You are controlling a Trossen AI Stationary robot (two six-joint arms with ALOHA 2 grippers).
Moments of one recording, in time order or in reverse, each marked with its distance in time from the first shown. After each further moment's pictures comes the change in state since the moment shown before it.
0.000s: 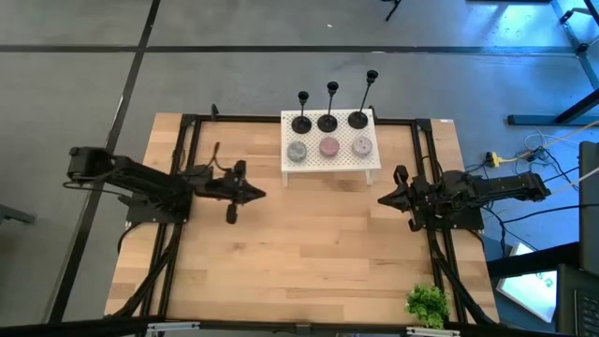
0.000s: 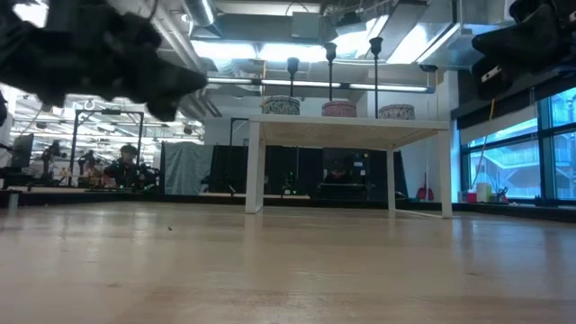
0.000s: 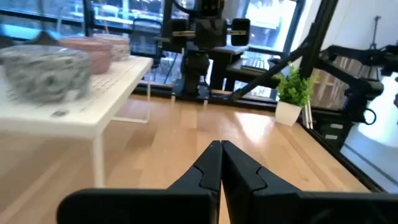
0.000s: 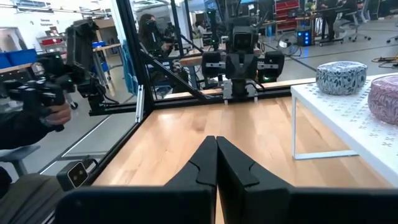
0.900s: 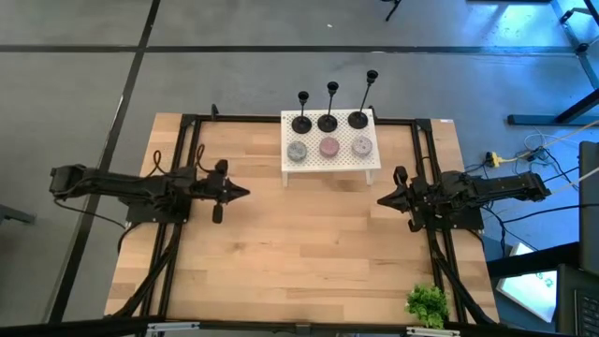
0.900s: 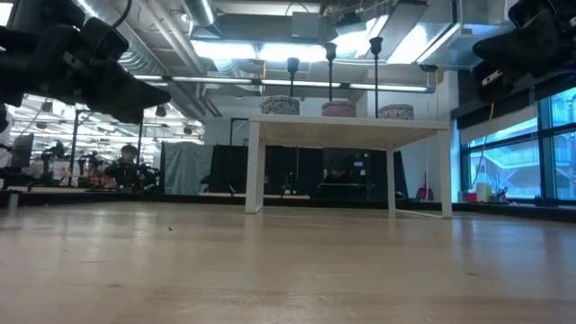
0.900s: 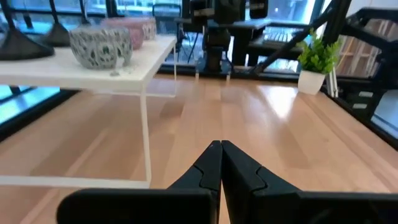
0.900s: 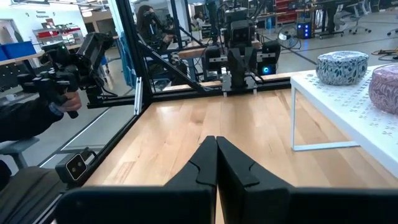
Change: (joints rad) left arm 0.002 -0.589 -0.109 -0.578 -0.090 0.088; right arm 0.000 0.000 0.000 -0.032 -0.001 0.000
